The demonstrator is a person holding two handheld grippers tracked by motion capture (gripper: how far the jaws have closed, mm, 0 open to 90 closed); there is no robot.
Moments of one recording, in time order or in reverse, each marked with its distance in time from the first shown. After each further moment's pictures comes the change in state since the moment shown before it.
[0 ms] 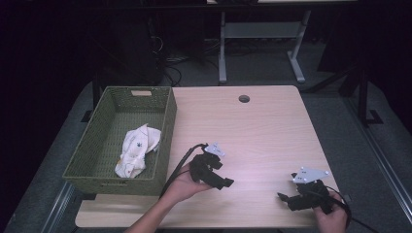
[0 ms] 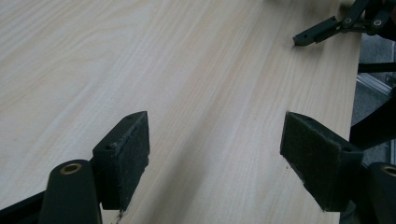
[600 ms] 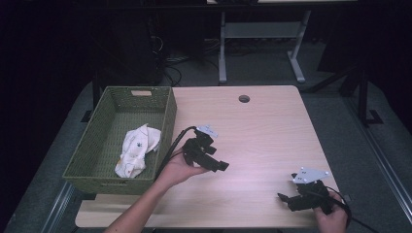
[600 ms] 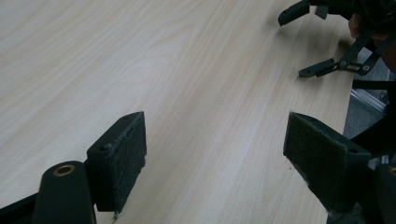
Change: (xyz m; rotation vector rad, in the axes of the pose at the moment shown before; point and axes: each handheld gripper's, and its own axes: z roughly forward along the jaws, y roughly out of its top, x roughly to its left) left arm 0.023 0.029 -0.039 -0.019 -0.004 -0.050; right arm -0.001 0.000 0.000 -0.001 -0.002 -0.022
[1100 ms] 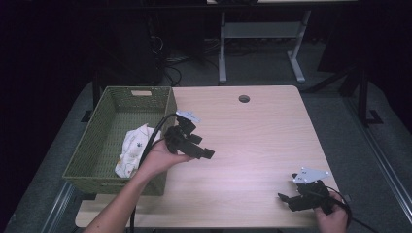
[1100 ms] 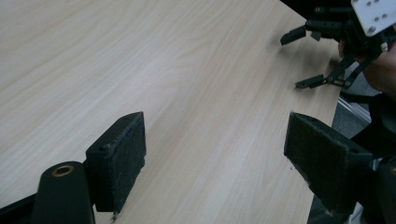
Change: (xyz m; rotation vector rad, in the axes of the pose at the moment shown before) left arm 0.024 0.005 -0.054 -0.032 0.007 -0.062; right arm -0.001 0.000 -0.001 0.010 -0.001 -0.015
